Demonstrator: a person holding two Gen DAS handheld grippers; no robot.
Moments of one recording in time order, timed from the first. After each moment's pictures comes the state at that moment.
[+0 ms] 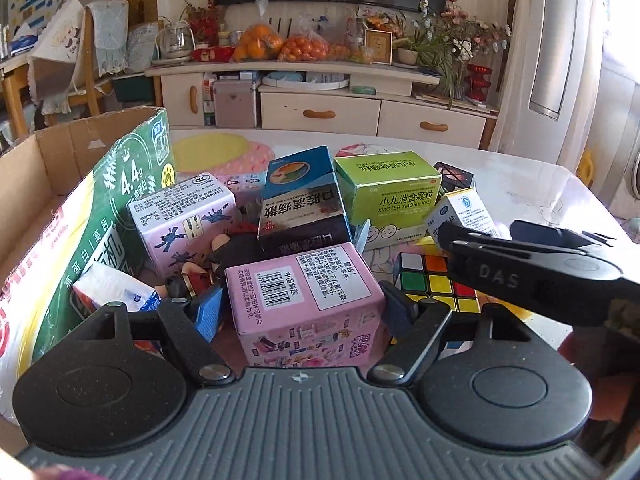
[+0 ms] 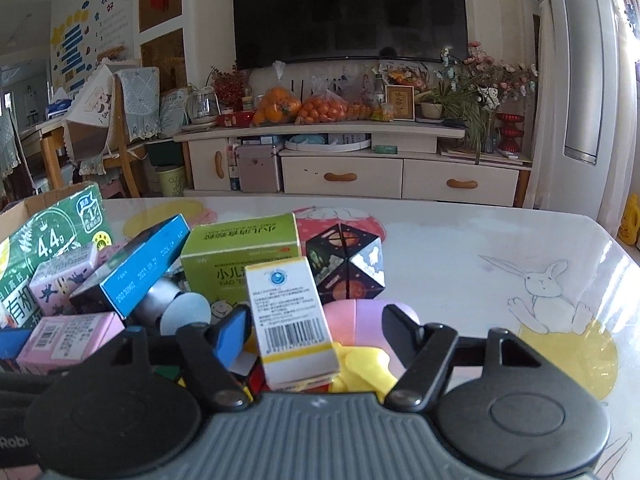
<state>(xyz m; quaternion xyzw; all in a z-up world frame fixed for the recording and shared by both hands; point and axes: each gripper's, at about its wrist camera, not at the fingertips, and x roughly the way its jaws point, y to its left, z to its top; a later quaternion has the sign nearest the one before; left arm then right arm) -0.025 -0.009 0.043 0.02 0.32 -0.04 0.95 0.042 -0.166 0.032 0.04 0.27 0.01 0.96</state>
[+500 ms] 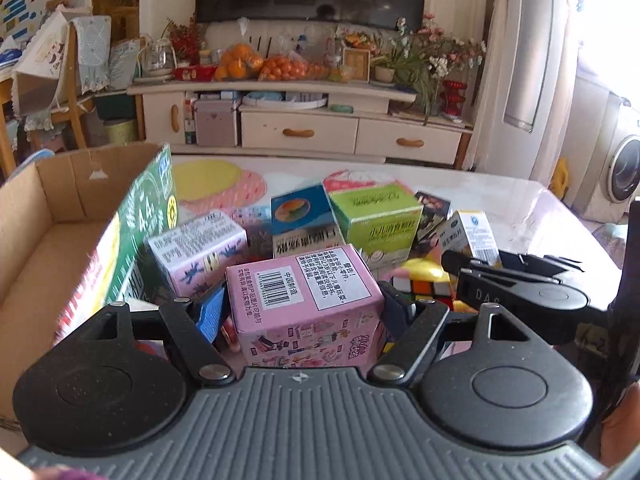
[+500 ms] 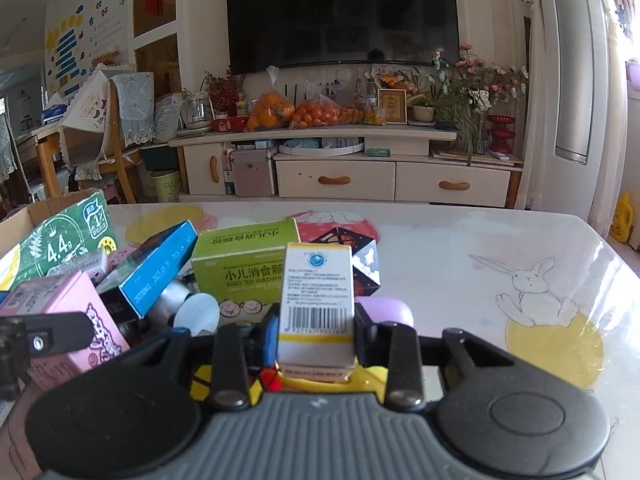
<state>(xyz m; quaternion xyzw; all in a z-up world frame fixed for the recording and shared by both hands) -0.030 0.005 0.074 0.01 0.29 -0.08 0.95 0.022 -0.163 0.049 0.05 0.26 0.00 0.97</state>
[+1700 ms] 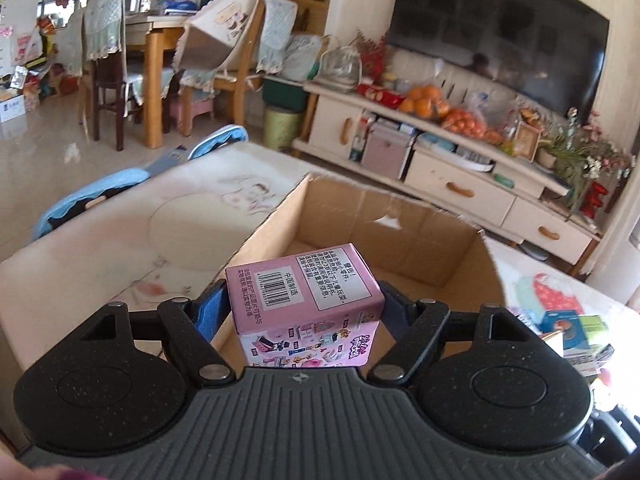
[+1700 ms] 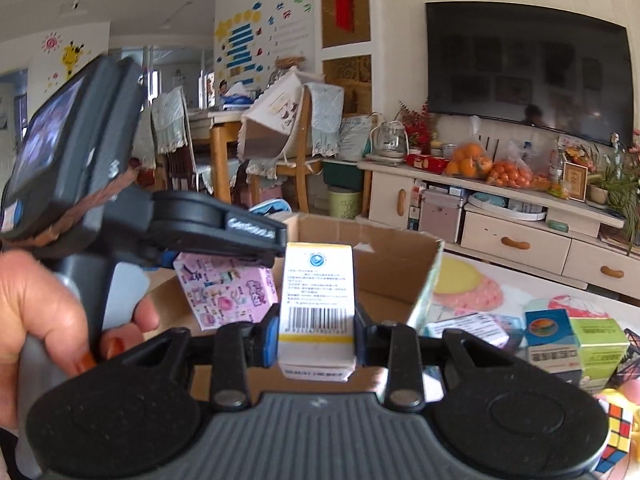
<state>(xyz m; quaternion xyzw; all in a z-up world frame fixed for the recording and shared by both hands) -0.003 0.196 0.116 -0.12 0.29 0.13 0.94 -0.005 0.079 0.112 -0.03 0.20 0.22 0.95</state>
